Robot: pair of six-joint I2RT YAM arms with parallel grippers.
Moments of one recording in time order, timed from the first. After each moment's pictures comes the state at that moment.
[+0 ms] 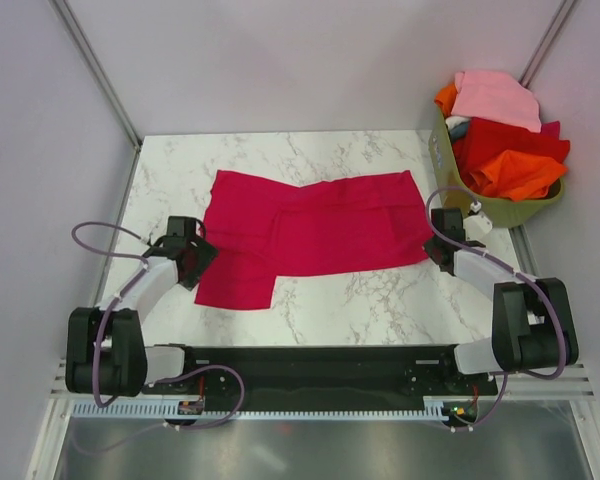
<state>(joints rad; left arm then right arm) -0.06 1.31 0.66 -0.40 -0.19 -0.99 0.08 1.42 0.66 -0.16 0.40 0.90</state>
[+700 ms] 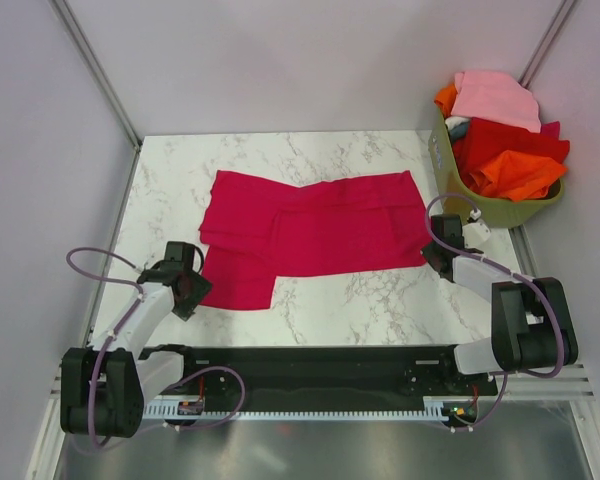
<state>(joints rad) -0.06 1.06 0.50 -0.66 -0.24 -1.00 0.08 1.41 0.58 -0.06 0.37 0.94</state>
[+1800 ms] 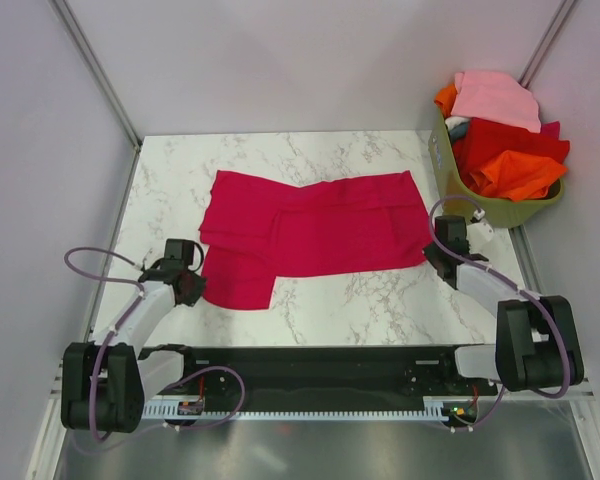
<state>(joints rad) -0.06 1.10 0.49 -0.54 -0.26 -1.05 0.08 1.32 0.55 -0.05 0.36 0.94</state>
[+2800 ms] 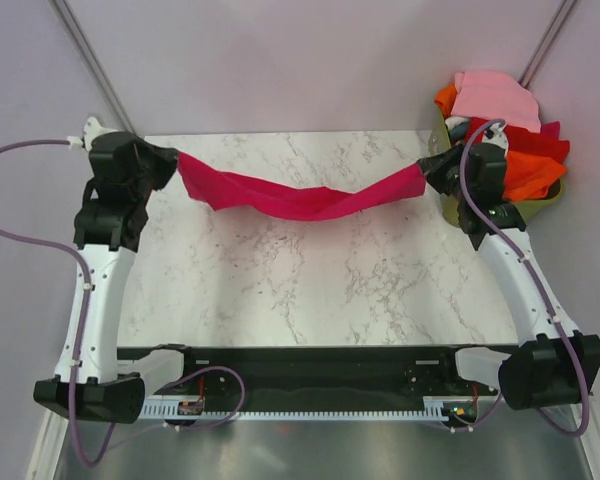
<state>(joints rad) -0.06 1.13 1.41 -0.60 -0.15 -0.87 0.08 1.23 1.10 -0.19 -0.02 0.80</state>
